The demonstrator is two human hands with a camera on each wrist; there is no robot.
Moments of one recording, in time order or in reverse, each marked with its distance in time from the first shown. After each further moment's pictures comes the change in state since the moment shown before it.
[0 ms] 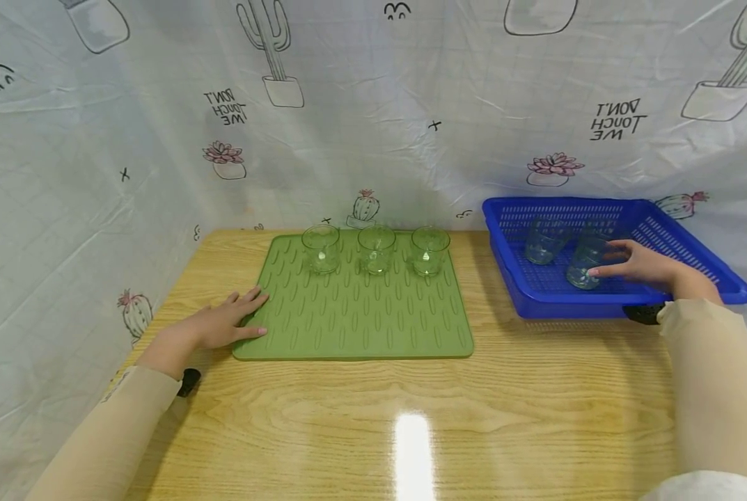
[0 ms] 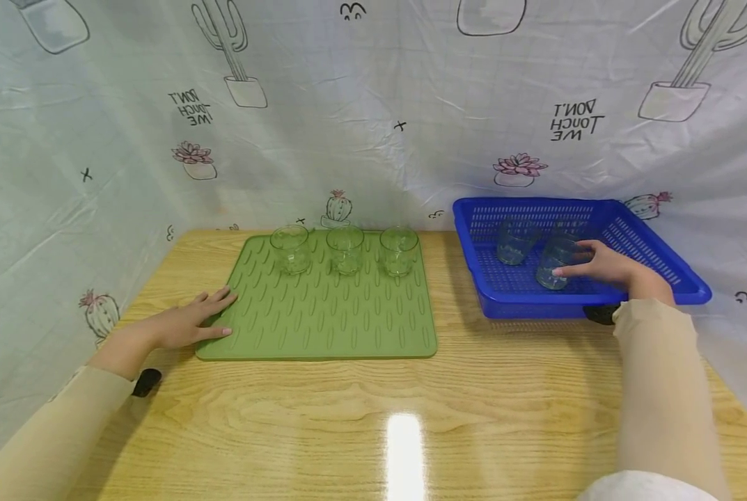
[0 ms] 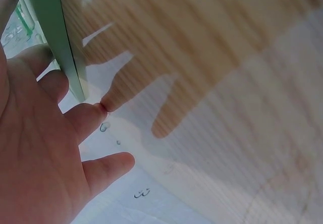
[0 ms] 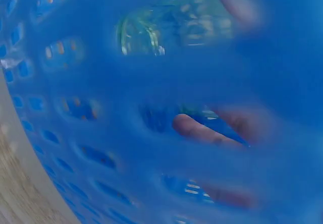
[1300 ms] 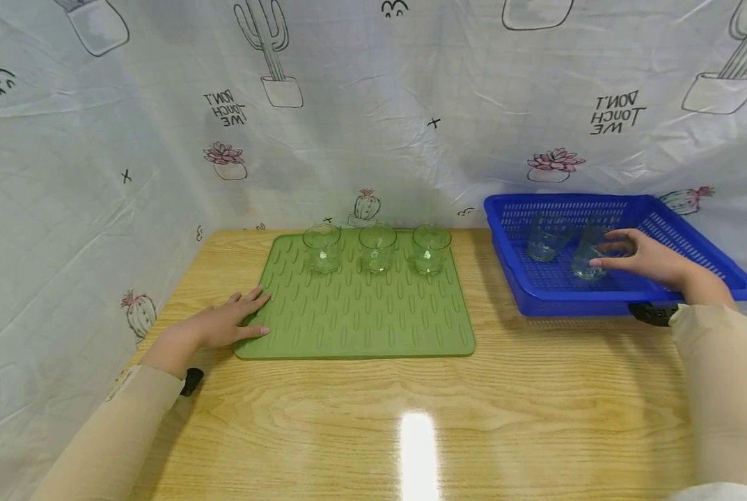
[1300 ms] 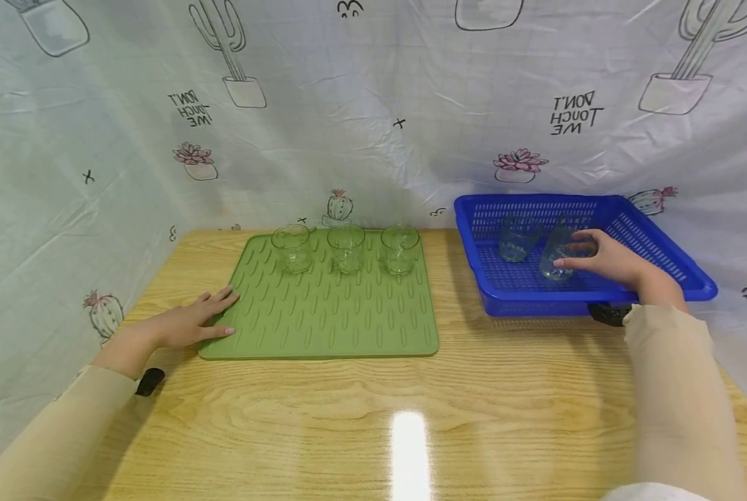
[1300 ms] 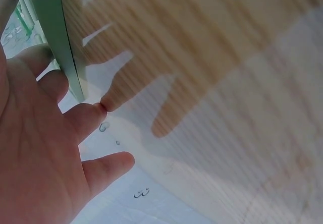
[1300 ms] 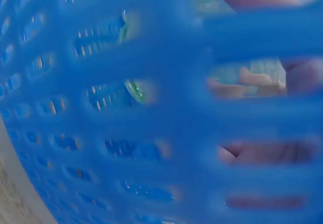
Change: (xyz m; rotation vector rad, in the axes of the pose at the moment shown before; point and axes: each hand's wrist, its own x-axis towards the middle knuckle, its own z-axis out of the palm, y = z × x) left_hand 0.003 -0.001 0.002 0.007 -0.004 -0.004; right_hand -0.014 -0.012 0.007 -0.079 0.122 -0.080
